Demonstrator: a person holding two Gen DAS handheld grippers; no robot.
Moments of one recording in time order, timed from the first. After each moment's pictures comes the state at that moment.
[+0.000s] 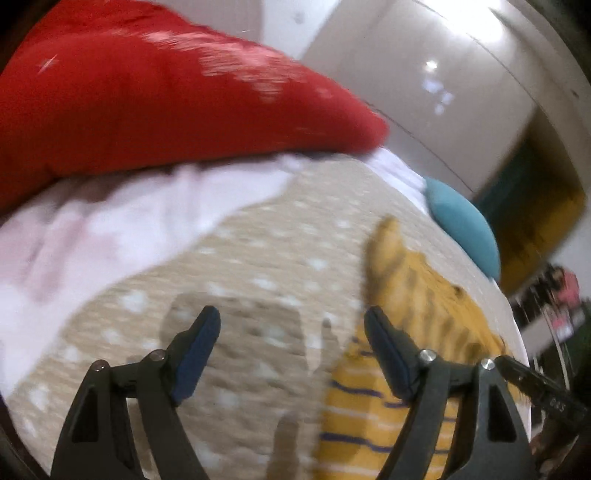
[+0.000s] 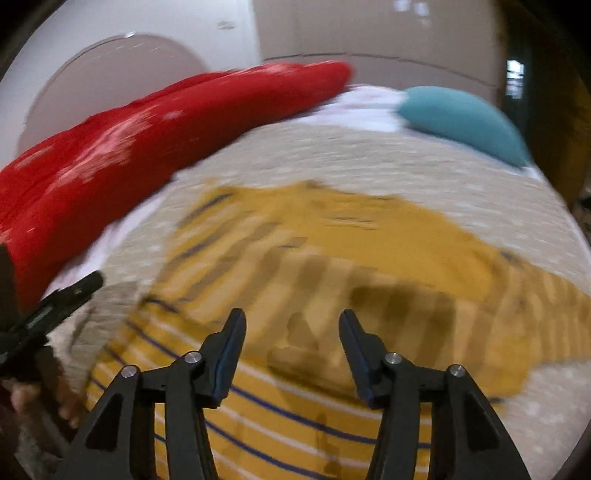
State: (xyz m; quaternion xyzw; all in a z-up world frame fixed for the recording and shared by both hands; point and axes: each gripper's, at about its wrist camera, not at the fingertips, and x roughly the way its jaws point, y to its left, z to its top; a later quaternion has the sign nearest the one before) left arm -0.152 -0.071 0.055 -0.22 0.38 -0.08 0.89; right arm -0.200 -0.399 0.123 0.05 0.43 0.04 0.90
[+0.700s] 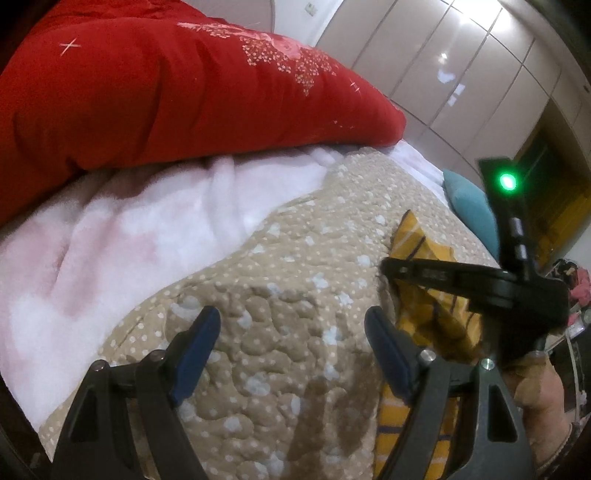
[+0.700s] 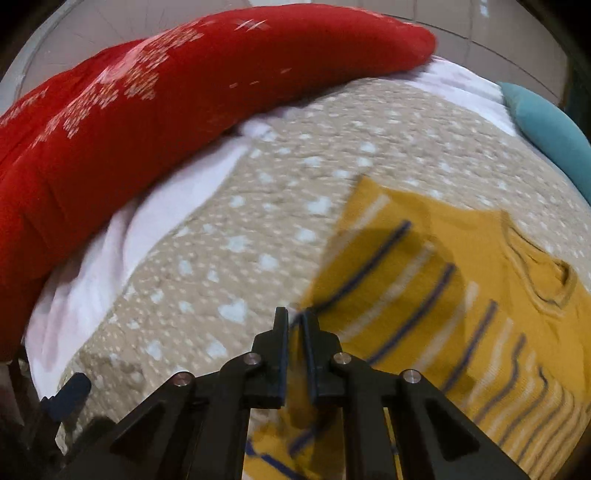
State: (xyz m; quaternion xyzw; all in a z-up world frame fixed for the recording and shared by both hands) left arm -0.147 -0.052 0.047 -0.19 0.40 -0.07 0.90; right arm -0.039 -0.239 0.053 0.00 0.51 0.09 0.85
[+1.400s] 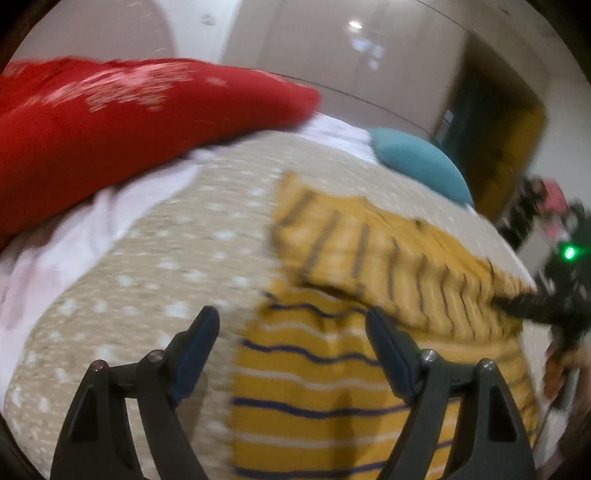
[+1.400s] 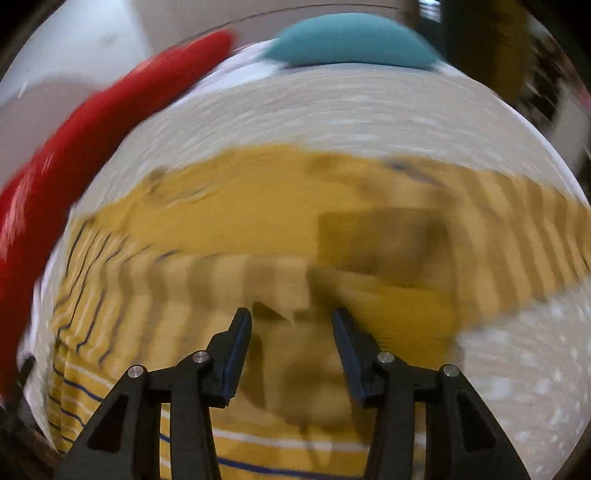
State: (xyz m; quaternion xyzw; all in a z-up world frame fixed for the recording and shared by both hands) left arm -0.186 -0.170 0.066 -0.06 0.37 -0.20 0.91; right arm -0.225 -0.560 0.067 0.19 0.48 -0.12 0.85
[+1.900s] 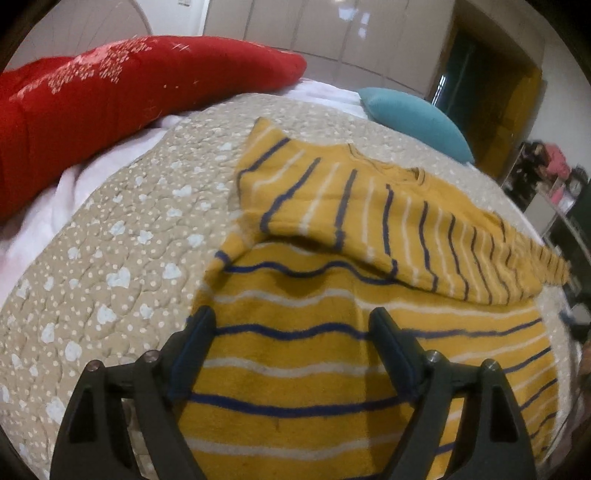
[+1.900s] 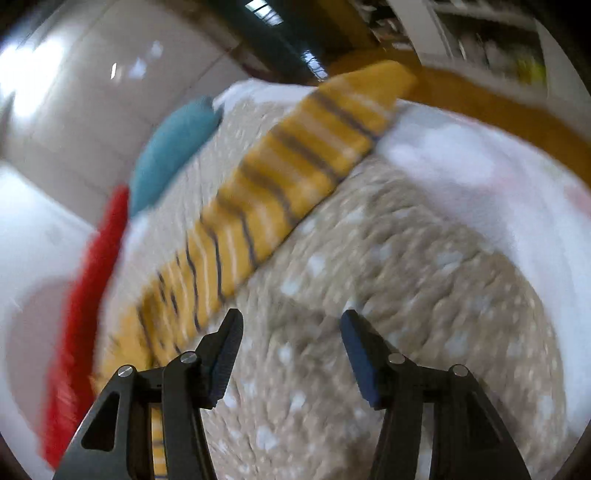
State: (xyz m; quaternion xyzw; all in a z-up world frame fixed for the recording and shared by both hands) left arm -0.181 -0.198 0.034 -0.02 0.41 -0.20 0.89; right arm -0.427 -0.785 0.041 0.47 0.30 -0.22 0.80
